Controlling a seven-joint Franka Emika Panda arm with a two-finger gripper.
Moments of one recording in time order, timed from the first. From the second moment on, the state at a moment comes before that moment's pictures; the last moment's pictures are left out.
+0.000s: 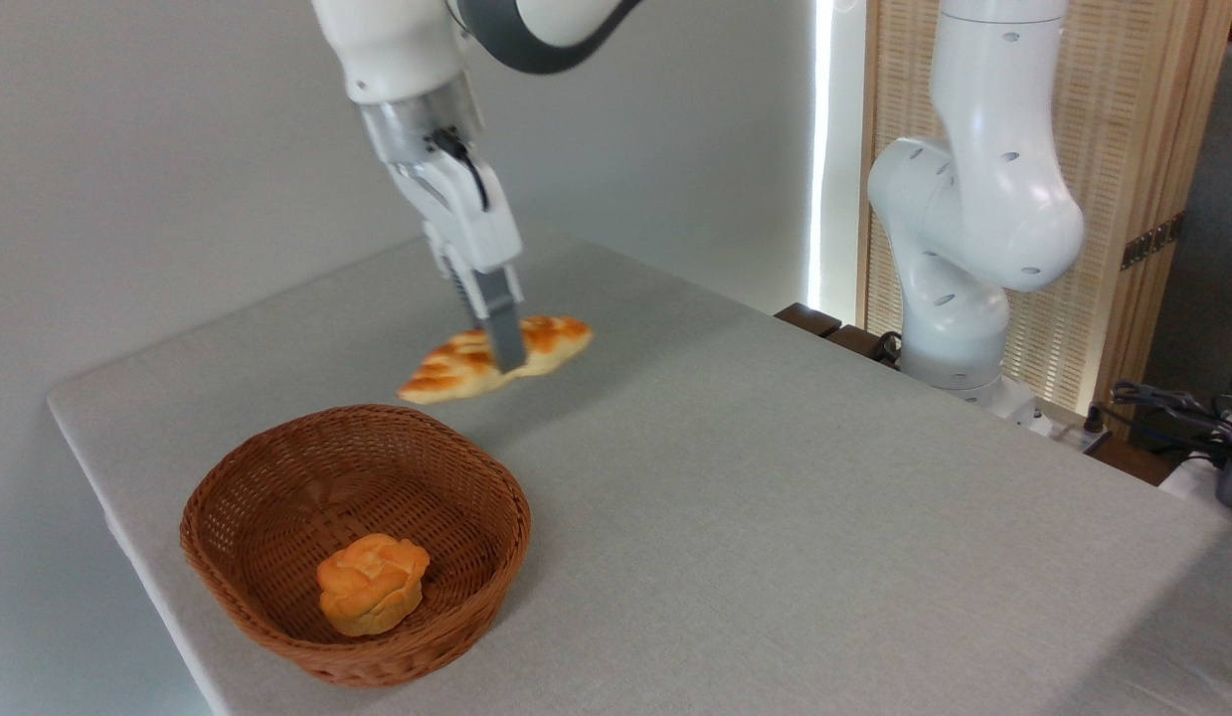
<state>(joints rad) -0.29 -0.05 0.03 -1.83 -0.03 1.70 0.70</state>
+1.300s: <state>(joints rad) -0.30 0.27 0.05 -1.58 -0.10 1.99 0.69</state>
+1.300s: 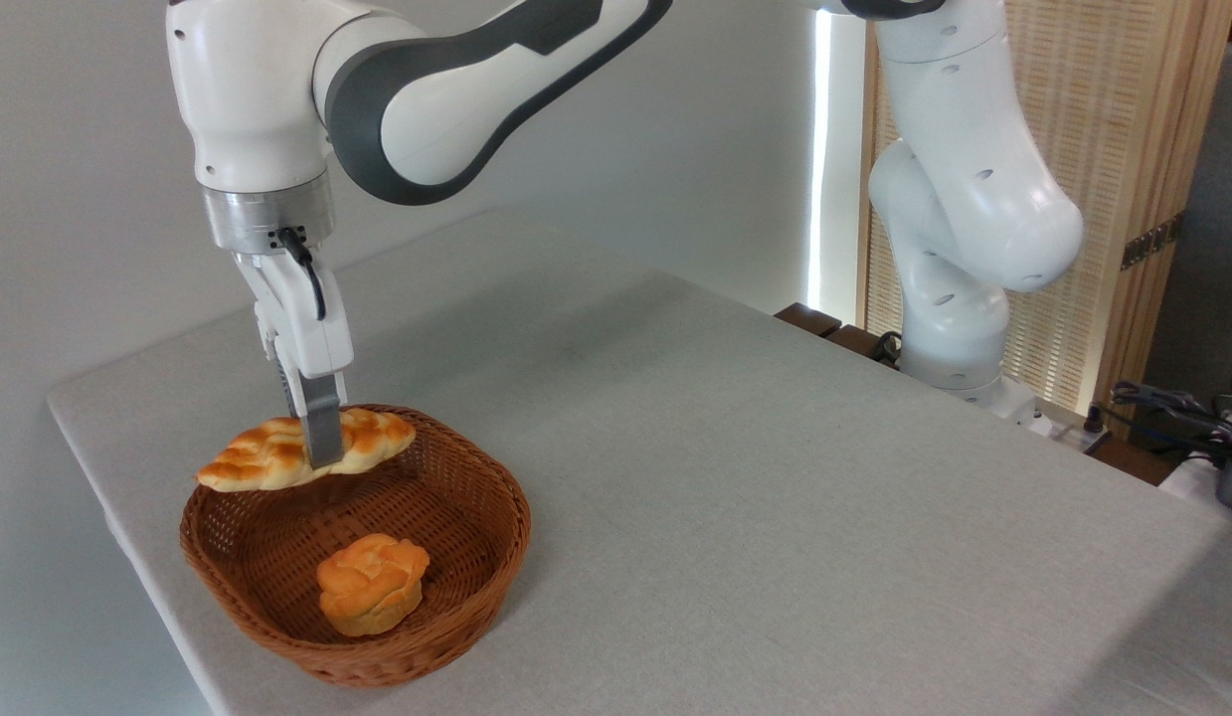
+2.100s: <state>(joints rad) -0.31 0.27 0.05 -1.58 -0.10 1.99 0.69</state>
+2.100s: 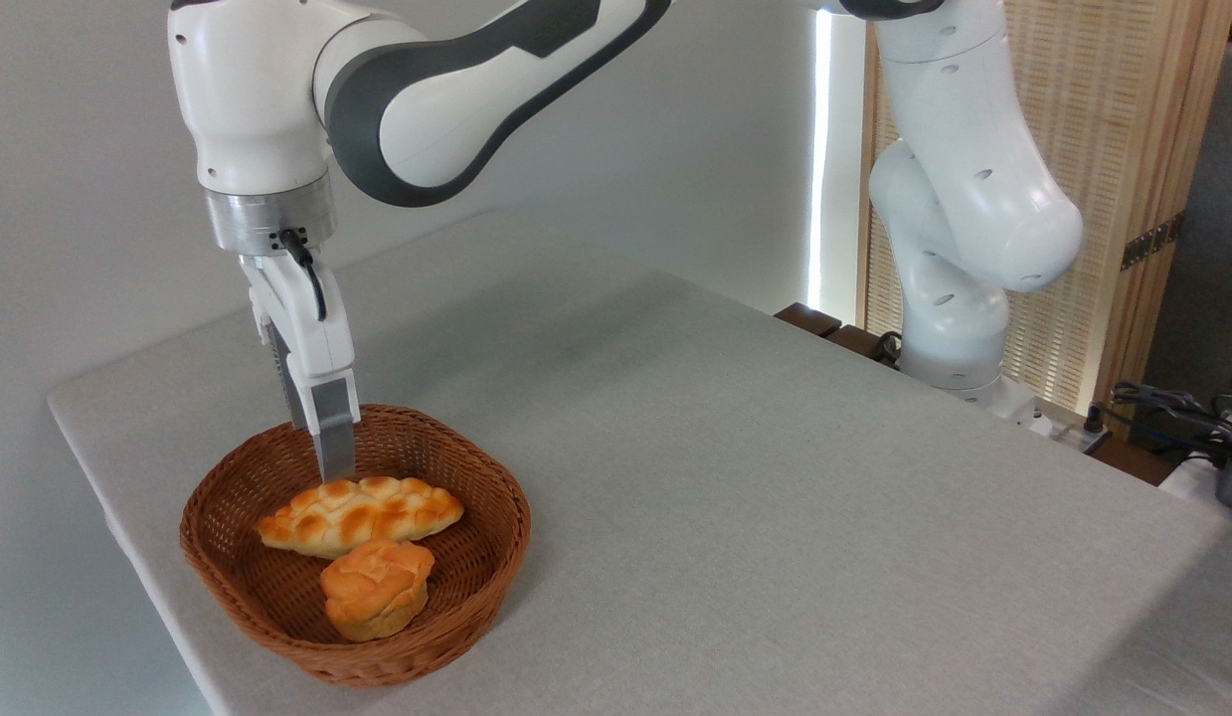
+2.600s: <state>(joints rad) -0.30 0.15 0.15 -1.54 -0.10 1.86 0.69</state>
